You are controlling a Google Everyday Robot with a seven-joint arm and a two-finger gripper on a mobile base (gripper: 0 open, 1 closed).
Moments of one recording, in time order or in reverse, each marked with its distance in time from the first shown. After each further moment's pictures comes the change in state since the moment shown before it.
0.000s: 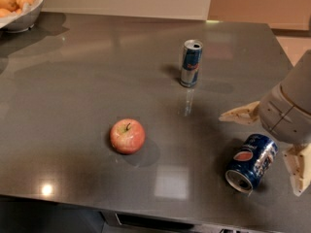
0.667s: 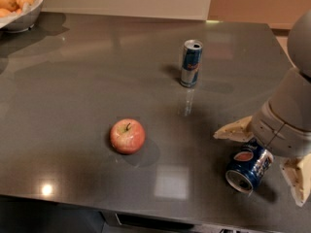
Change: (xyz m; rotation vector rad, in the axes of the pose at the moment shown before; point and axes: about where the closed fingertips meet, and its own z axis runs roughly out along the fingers) arm -0.009 0.015 0.023 -0.081 0.004 -0.117
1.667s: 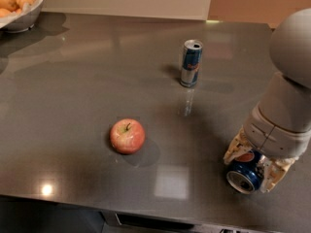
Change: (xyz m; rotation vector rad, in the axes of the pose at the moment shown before) arm -0.005 0.001 0.010 -0.060 -0.013 -0.043
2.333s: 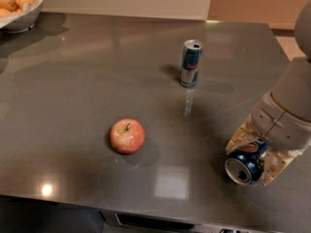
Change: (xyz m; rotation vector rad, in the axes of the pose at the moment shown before) arm -0.004 -0.008 -0.023 0.086 -0.062 0.124
